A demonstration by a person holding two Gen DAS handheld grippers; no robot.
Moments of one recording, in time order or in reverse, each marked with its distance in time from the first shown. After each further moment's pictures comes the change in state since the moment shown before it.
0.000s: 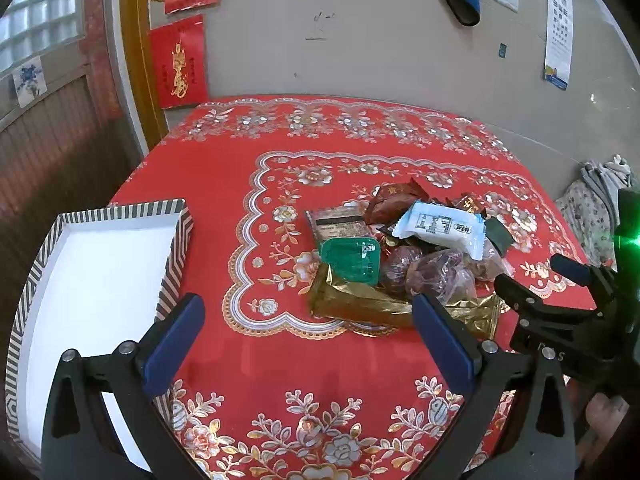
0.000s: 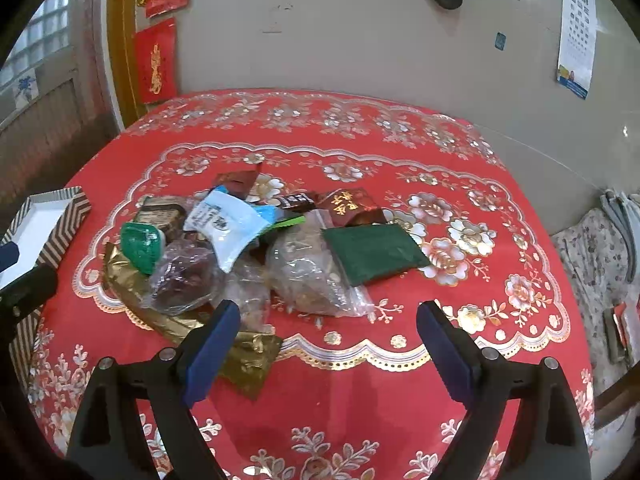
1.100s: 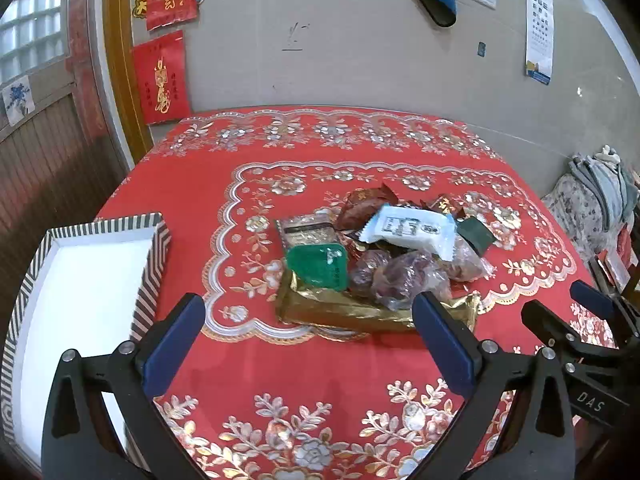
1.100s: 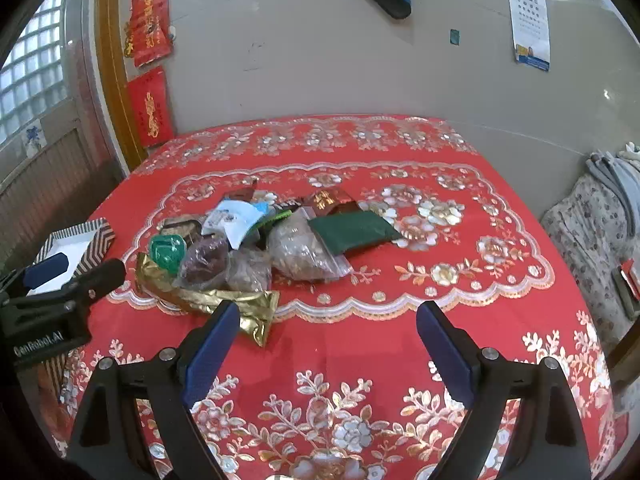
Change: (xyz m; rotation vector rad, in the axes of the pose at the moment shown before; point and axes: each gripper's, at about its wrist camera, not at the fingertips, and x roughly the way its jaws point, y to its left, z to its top) left arm -0.006 -0.023 0.000 0.046 -0.034 -0.021; right arm -0.057 -0.021 -0.035 0.157 -0.095 0.034
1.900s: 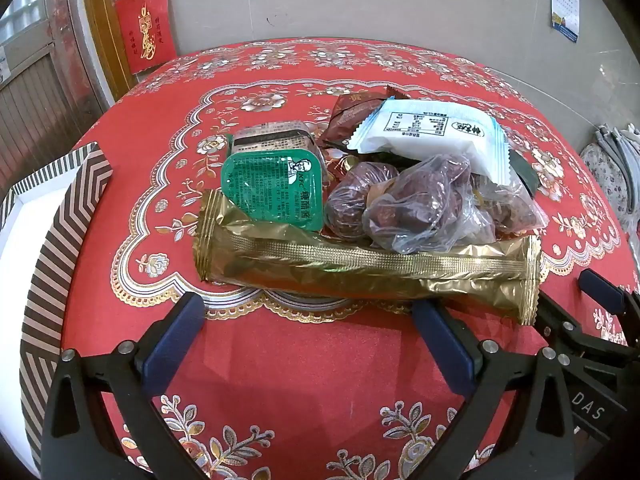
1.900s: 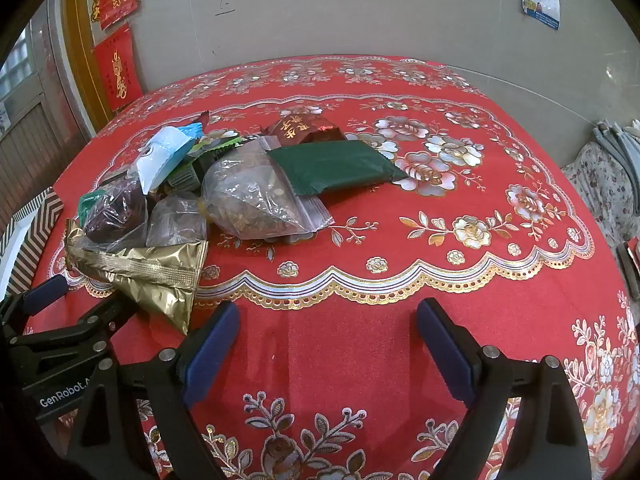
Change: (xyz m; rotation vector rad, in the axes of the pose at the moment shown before) left arm 0.088 -0.041 -0.034 -0.012 0.171 0.057; right arm 0.084 -0.015 -0.019 0.022 0.166 -0.034
